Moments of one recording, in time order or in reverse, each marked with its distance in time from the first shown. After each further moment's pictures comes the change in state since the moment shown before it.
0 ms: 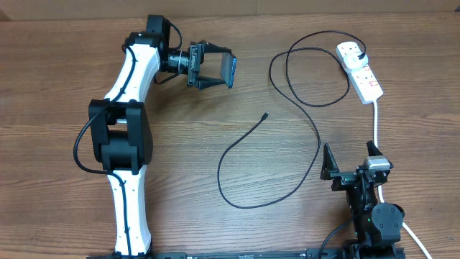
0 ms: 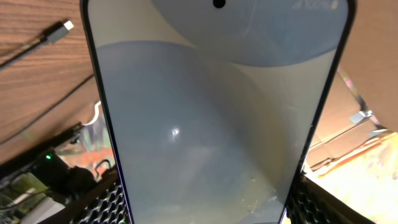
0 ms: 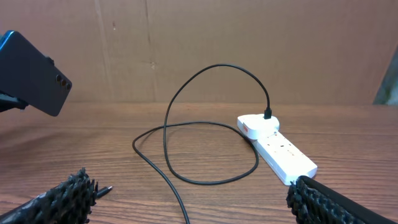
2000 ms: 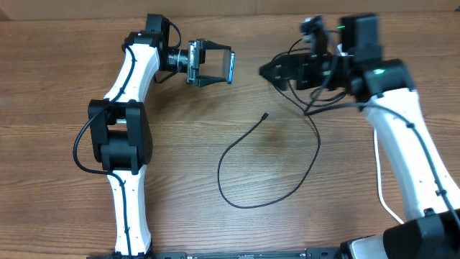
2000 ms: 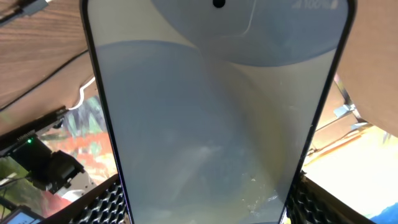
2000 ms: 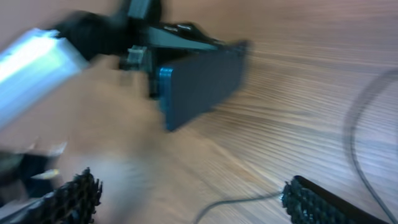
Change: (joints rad) left arm 0.005 0.000 0.002 0.011 0.059 -0.059; right arm 0.169 1.598 1.541 -0.743 -0.566 0.146
